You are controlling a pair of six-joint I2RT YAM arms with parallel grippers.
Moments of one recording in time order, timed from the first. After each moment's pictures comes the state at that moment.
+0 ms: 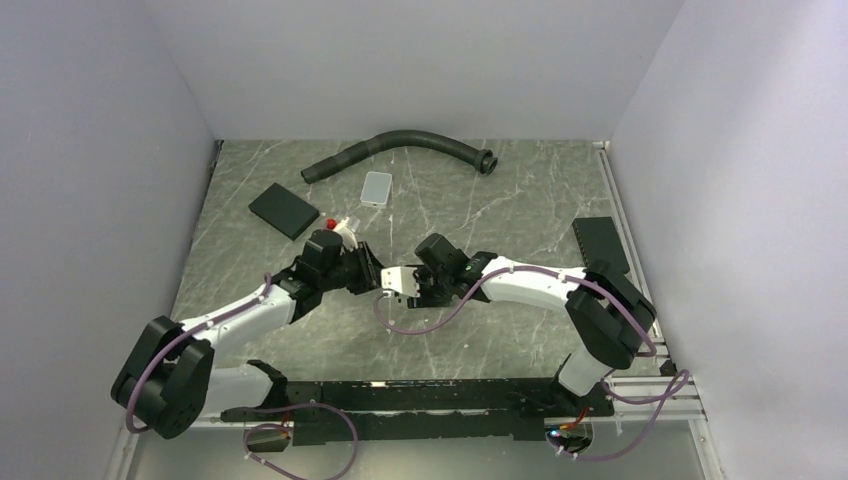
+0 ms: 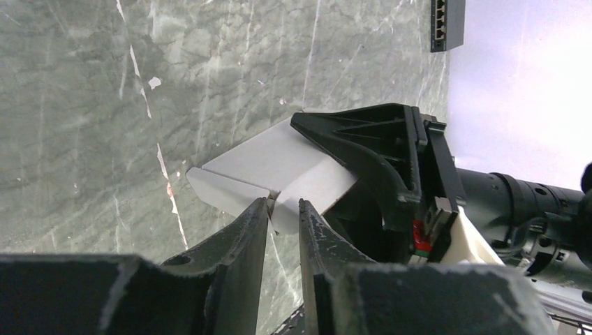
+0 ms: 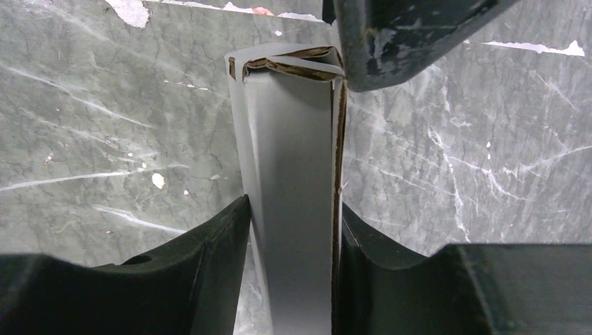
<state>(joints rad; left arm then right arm) -0.54 1.20 0.54 0.11 0.34 -0.86 0.89 1.61 0.93 -0.28 -0.13 -0.81</state>
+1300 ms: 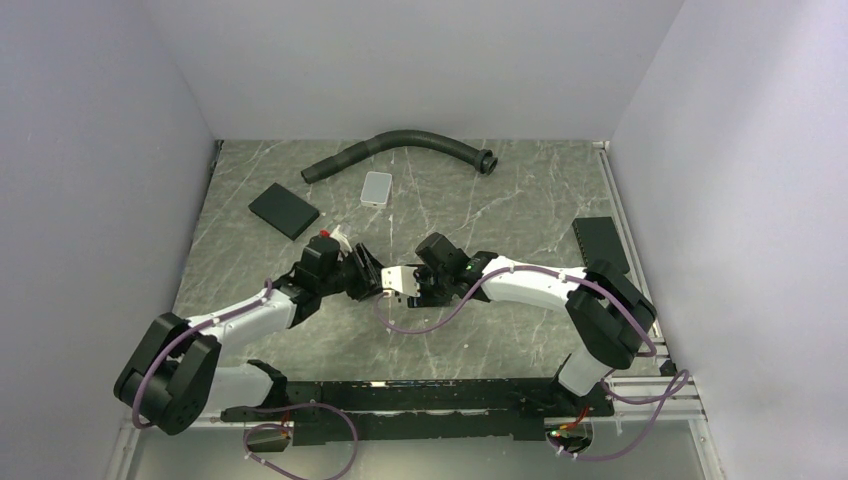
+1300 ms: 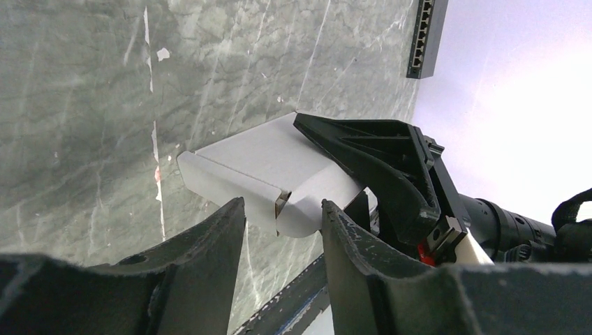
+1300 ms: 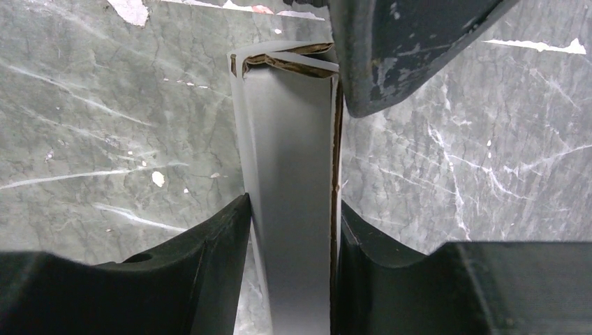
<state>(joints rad) -0.53 1.23 0.48 0.18 0.35 -1.06 0.89 1.61 0.93 -0.28 -0.13 -0.81</state>
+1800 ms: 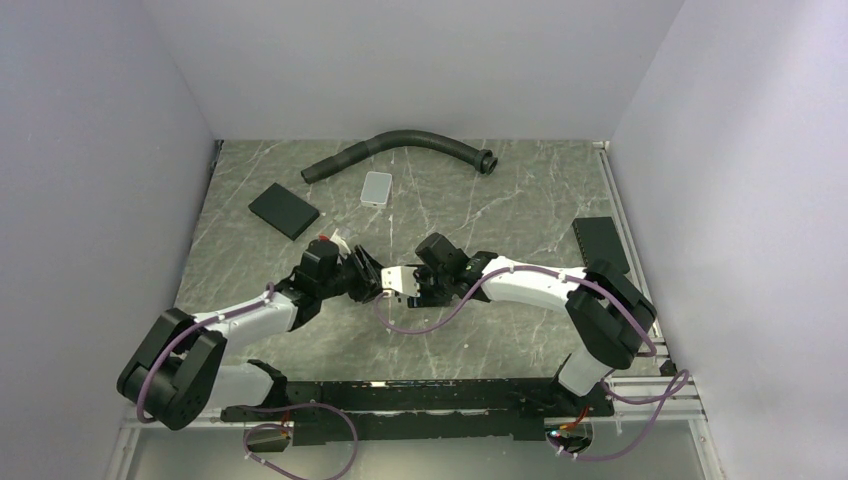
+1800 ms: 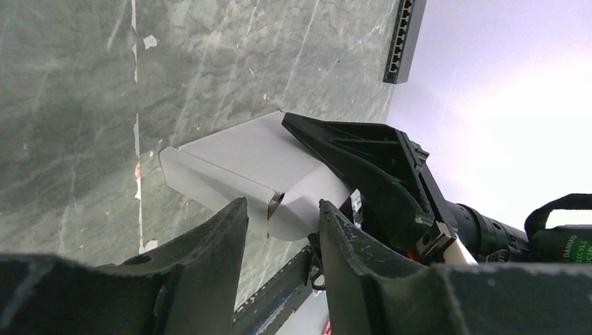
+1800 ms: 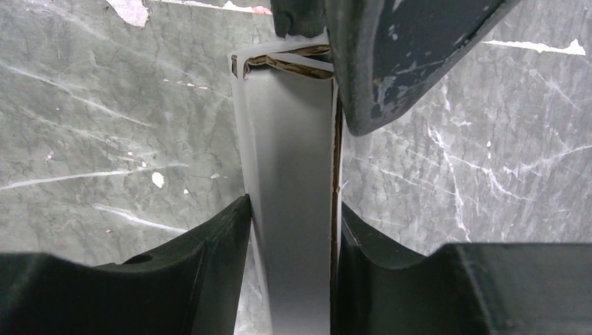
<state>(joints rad) -0.52 1.26 0.44 0.29 0.38 -1.18 0.89 1.61 0.93 -0.28 -0.13 -0.81</state>
